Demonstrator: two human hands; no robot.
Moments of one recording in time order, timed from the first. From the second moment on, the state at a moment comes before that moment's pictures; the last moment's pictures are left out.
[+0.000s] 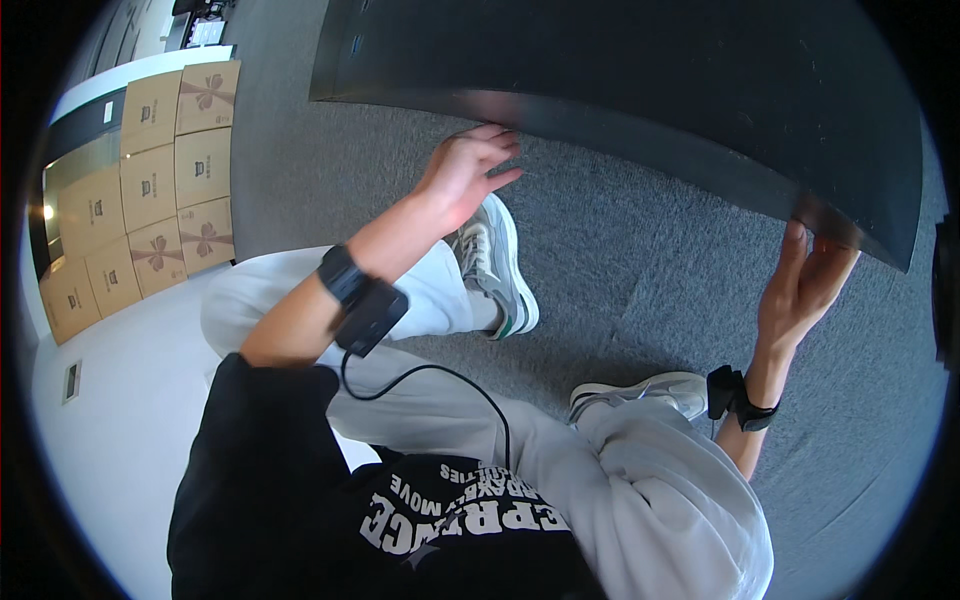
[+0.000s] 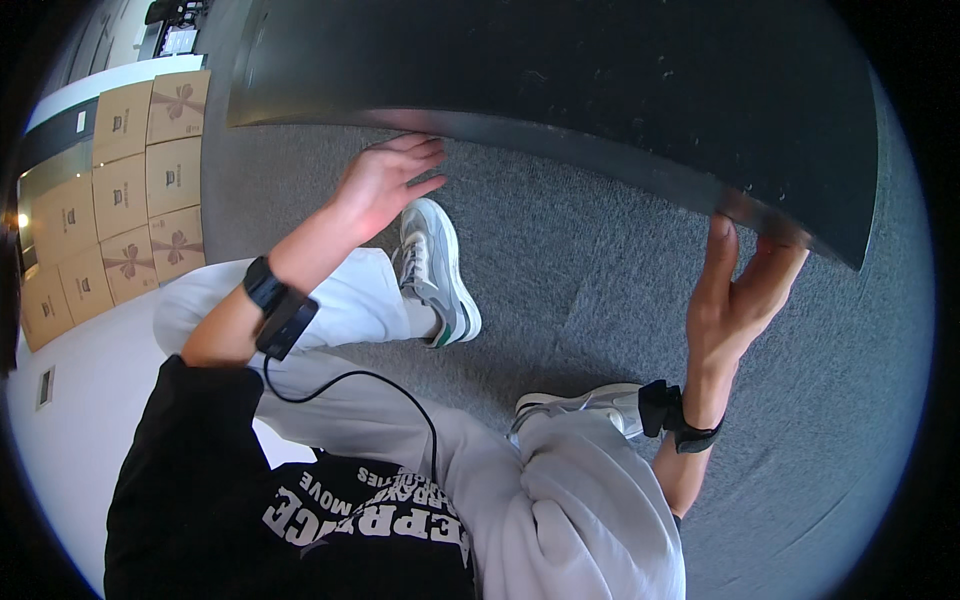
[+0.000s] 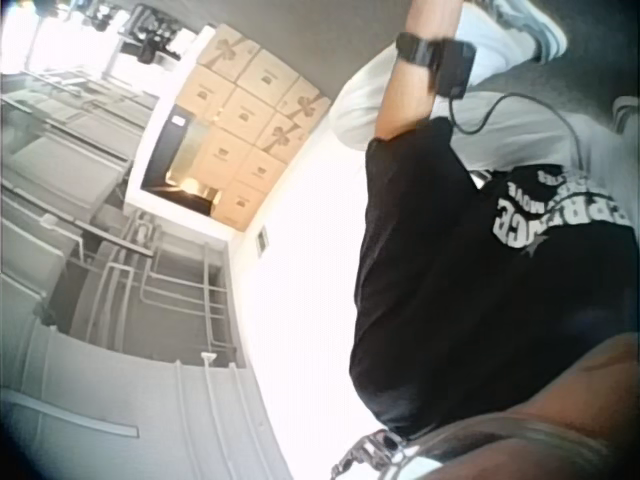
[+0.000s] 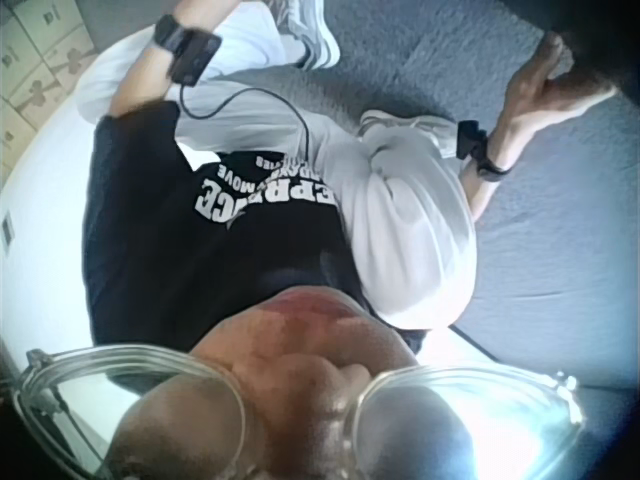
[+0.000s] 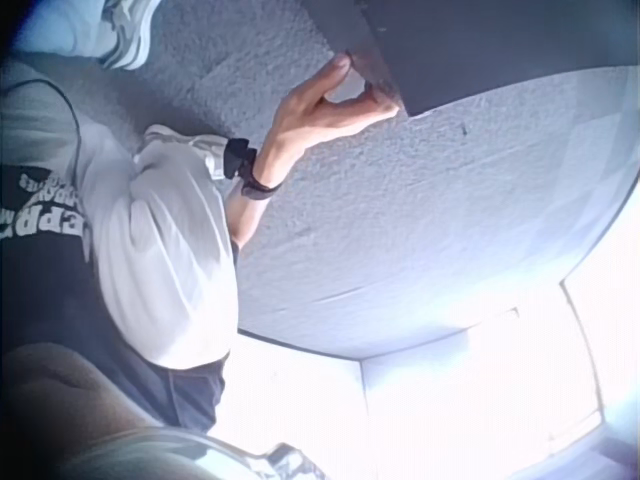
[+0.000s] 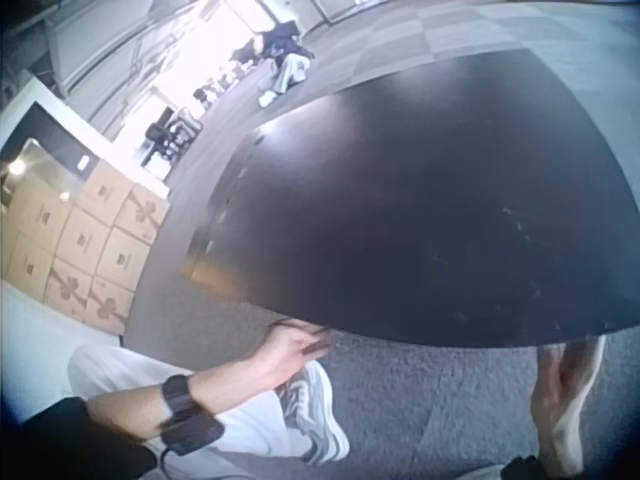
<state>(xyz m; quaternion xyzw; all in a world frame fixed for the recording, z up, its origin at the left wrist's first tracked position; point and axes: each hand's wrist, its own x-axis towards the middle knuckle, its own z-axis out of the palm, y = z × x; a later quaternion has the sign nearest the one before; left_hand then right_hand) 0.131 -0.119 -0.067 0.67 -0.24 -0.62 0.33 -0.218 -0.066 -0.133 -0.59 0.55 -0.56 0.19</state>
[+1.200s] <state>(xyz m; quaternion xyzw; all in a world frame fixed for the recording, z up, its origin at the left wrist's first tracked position) 0.094 -0.130 -0.253 0.55 0.04 -0.66 0.51 -0.212 -0.071 -0.127 -0.57 0.60 -0.52 0.19</state>
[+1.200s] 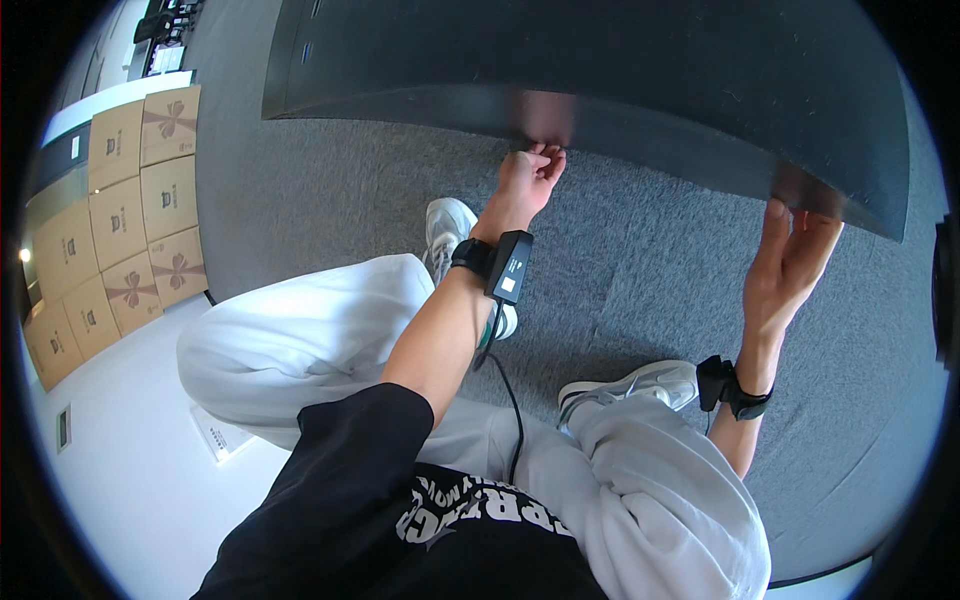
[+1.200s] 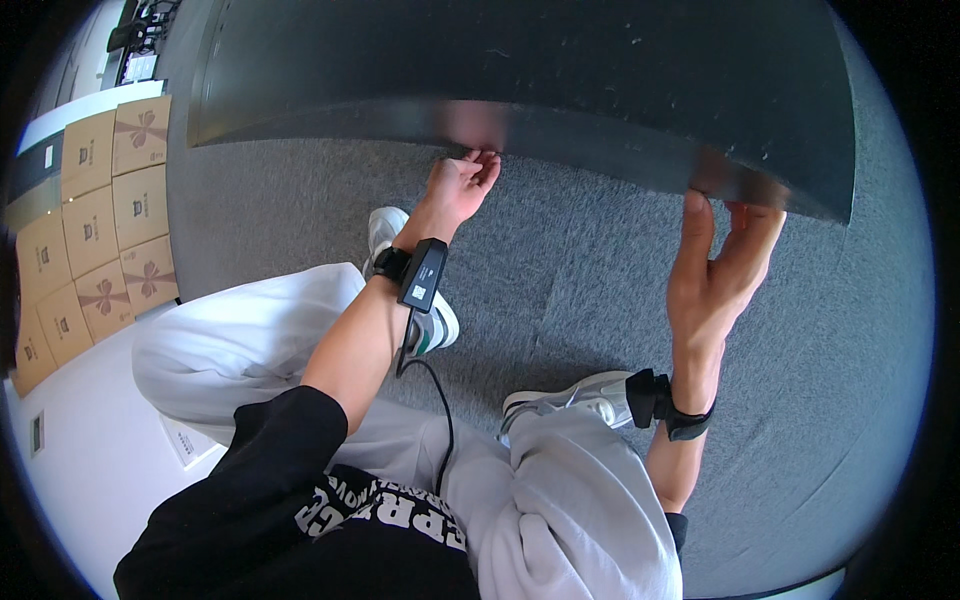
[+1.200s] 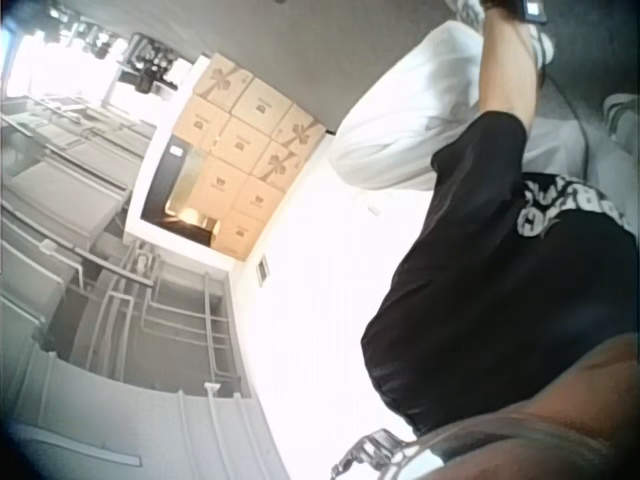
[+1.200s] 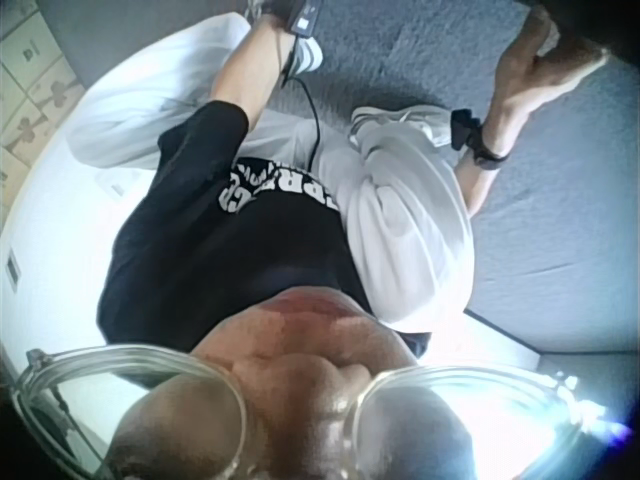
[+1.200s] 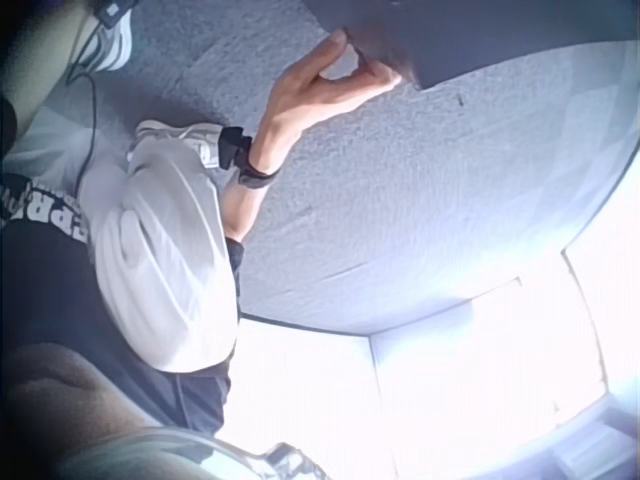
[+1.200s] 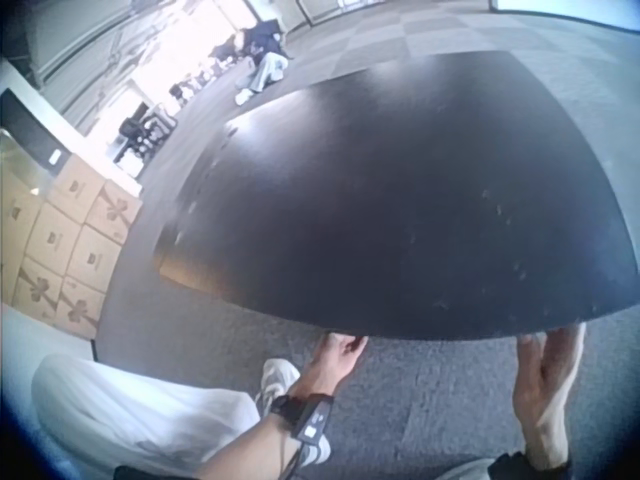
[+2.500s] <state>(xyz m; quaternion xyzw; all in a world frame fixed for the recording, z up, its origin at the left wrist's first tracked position) 0.044 -0.042 -0.021 0.27 -0.96 0.04 0.04 -0.404 -0.105 -0.420 -0.55 0.79 -0.26 -0.09</state>
